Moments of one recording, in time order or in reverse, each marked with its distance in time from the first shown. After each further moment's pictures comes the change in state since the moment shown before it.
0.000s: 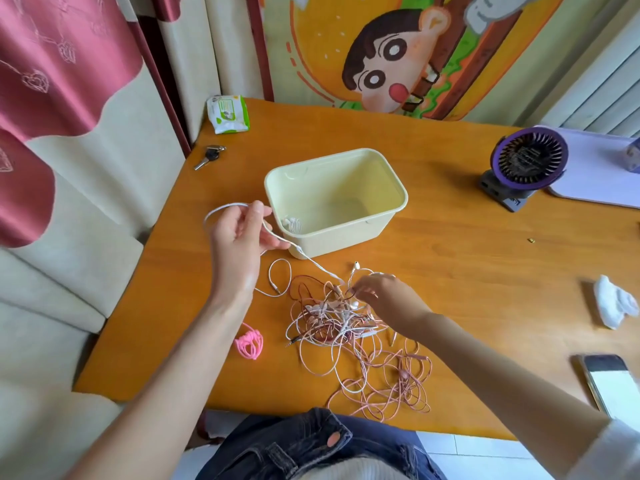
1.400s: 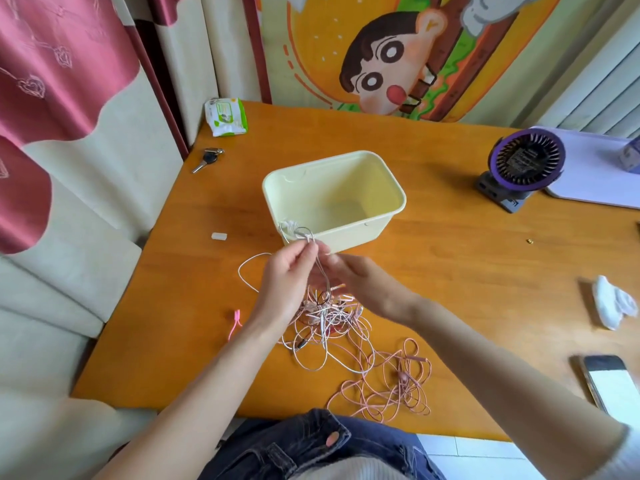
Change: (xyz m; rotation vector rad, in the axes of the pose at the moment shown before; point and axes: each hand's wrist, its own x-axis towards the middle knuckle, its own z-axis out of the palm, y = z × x) left_hand -0.028 -0.032 0.023 0.076 -0.353 -0.132; right_hand 0.003 -0.064 -0.027 0.655 -0.078 -0.067
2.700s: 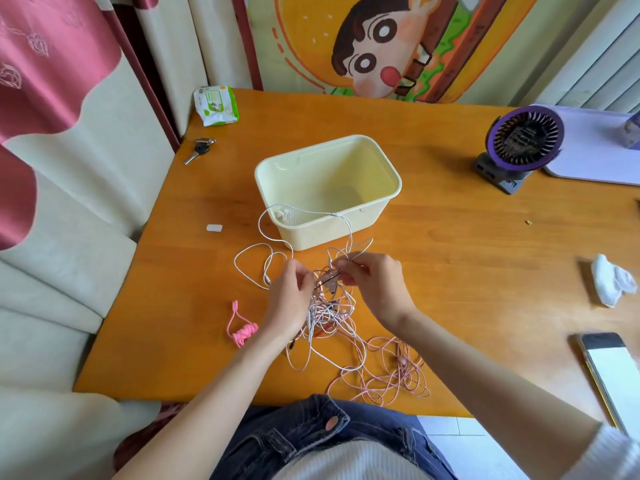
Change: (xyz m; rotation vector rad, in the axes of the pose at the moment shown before) left_hand -0.002 -0.065 -0.003 0.553 0.028 -0.105; right_hand -0.013 0.028 0.009 -0.013 0.475 0.007
